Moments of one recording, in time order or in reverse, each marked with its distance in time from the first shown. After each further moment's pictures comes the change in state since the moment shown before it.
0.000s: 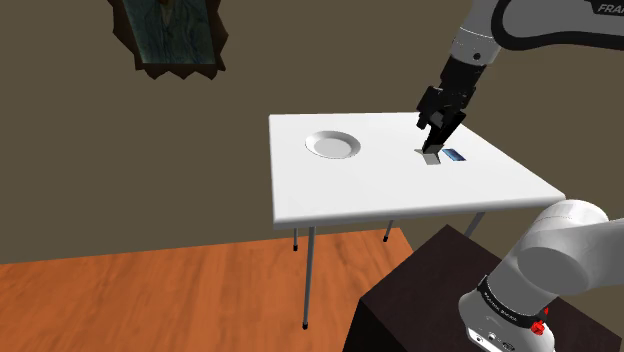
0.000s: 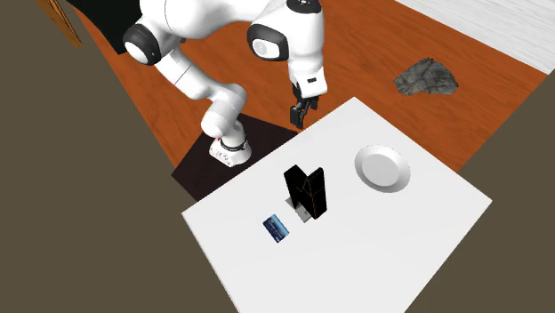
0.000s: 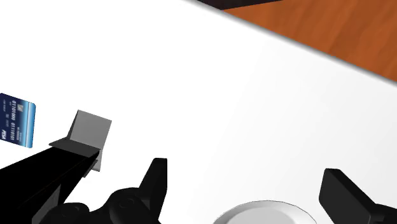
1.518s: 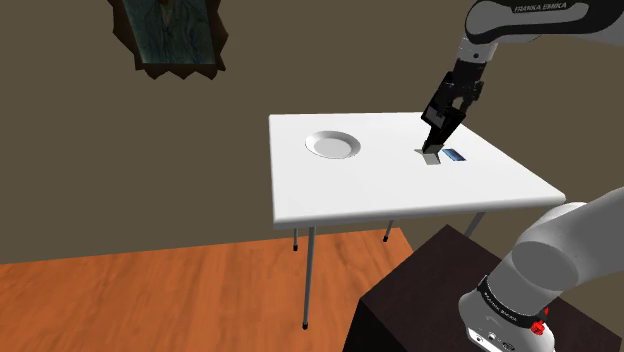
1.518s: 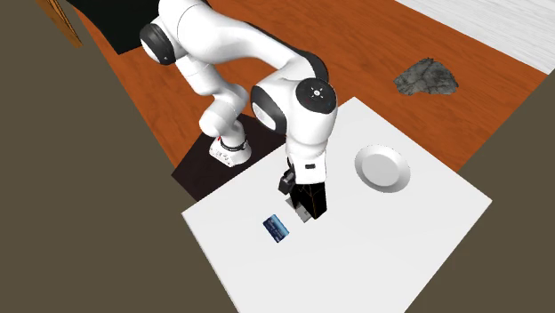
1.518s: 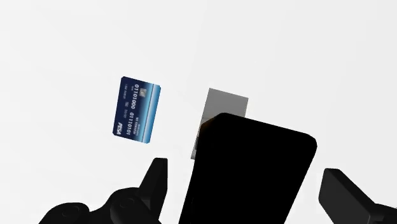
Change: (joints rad) arm -0.112 0.394 -0.298 0.259 -0.124 0.006 -0.262
